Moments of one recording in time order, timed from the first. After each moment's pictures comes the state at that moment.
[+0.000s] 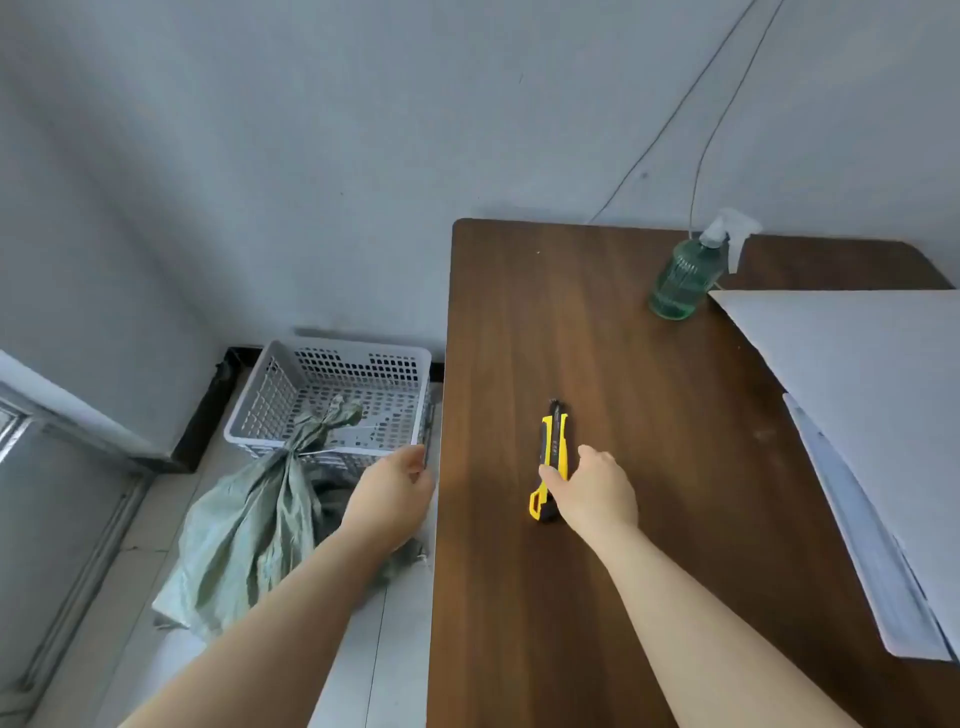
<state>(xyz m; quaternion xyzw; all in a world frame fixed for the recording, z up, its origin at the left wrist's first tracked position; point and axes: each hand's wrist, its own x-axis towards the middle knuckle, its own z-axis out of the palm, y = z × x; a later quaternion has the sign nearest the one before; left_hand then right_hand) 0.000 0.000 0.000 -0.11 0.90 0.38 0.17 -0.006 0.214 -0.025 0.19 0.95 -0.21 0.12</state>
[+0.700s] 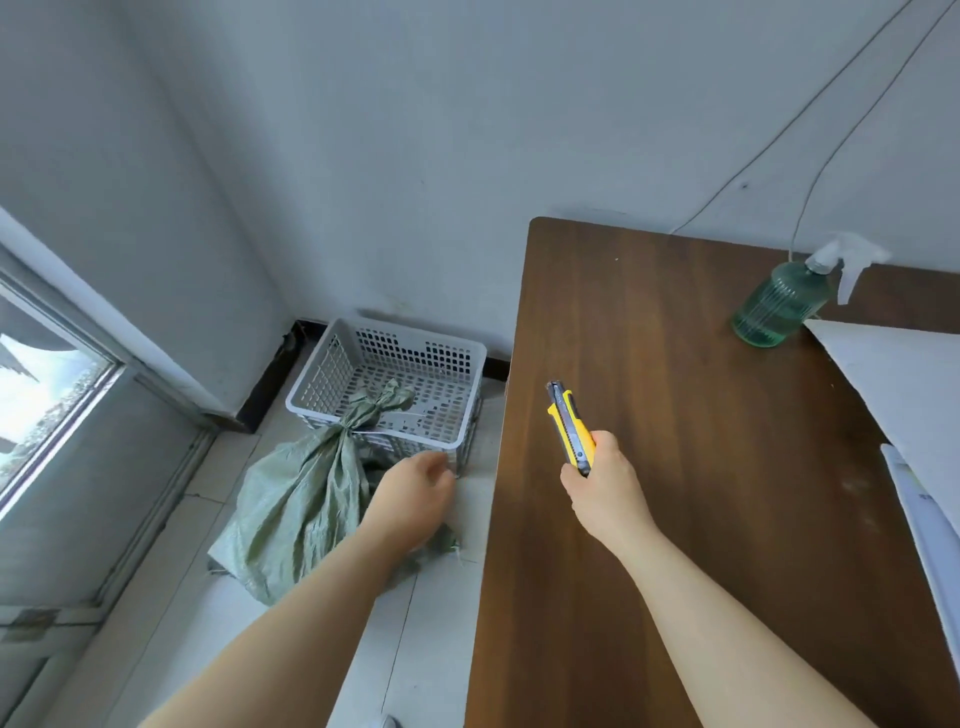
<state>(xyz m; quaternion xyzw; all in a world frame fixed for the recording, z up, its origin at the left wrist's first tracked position) 0.009 -0.041 0.002 -0.17 0.89 0.40 0.15 -0.026 0.165 -0.011 0.10 0.92 -0.36 0.13</state>
